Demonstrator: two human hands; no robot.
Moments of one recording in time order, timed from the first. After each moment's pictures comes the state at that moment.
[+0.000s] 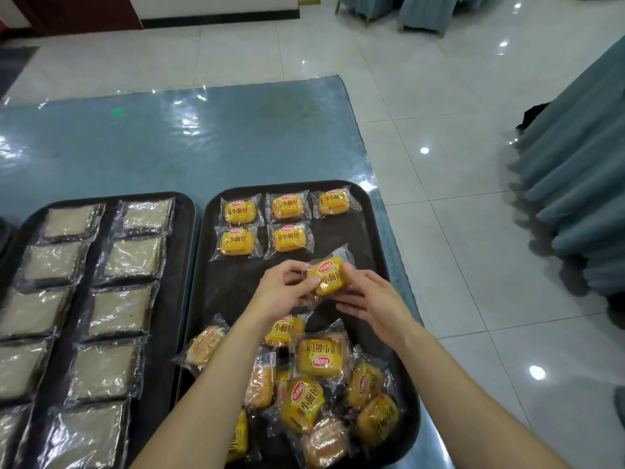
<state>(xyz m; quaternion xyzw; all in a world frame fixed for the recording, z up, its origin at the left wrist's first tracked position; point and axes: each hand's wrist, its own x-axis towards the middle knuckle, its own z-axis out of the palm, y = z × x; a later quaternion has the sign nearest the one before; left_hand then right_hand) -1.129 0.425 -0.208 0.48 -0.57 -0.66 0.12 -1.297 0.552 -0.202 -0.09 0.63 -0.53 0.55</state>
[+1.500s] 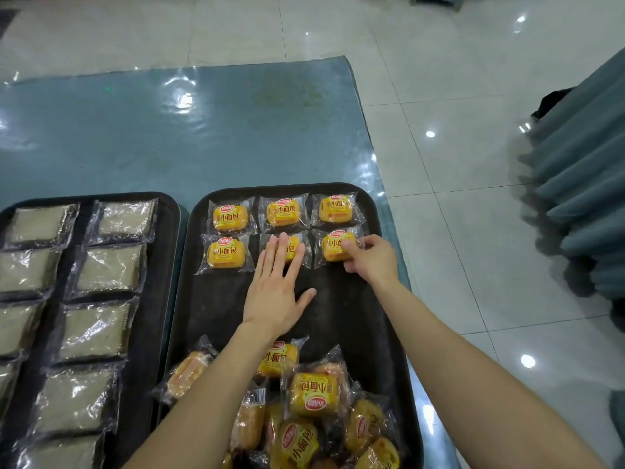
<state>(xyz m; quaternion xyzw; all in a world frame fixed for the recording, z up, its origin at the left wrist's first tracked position) -1.152 0.381 -0.291 0.39 -0.92 -0.06 -0.03 -1.366 0.437 -0.249 -0.16 0.84 -0.38 0.35</state>
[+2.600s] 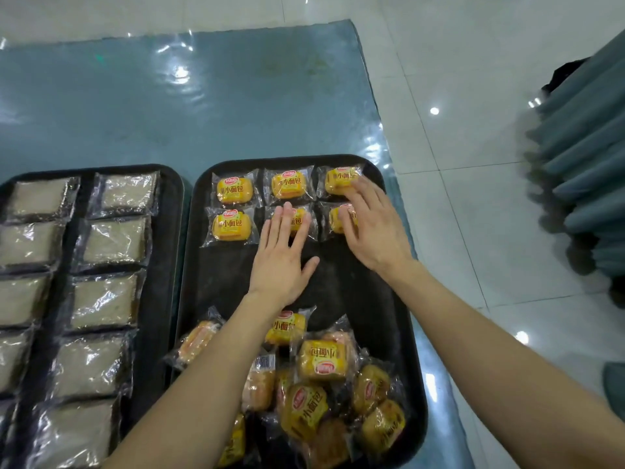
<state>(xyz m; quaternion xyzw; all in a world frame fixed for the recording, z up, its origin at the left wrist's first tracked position) -1.150 0.382 -0.279 0.39 -0.92 -0.08 -0.01 -1.354 0.455 -0.224 -0.59 0.78 -0.21 0.01</state>
